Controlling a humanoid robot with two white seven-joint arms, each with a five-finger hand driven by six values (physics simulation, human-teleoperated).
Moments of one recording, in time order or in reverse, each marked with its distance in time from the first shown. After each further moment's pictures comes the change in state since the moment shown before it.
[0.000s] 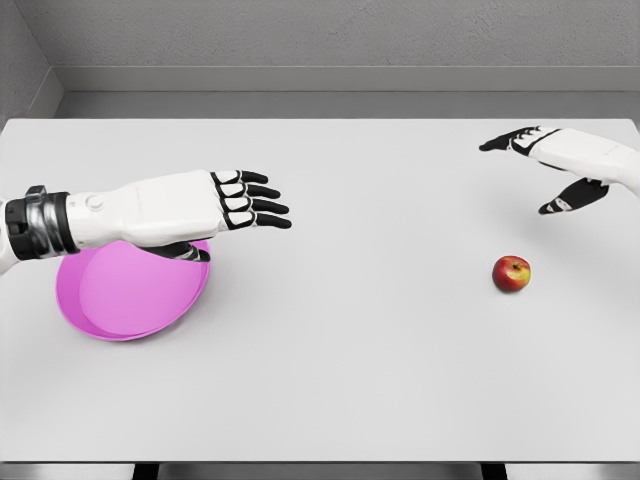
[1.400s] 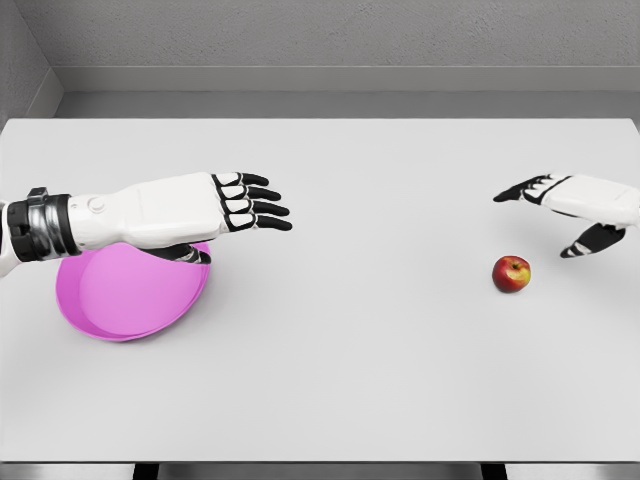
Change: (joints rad) left arm 0.005 -0.003 -0.001 0.002 0.000 0.000 0.000; right arm 0.135 -0.090 0.001 -0.080 0.017 0.000 0.030
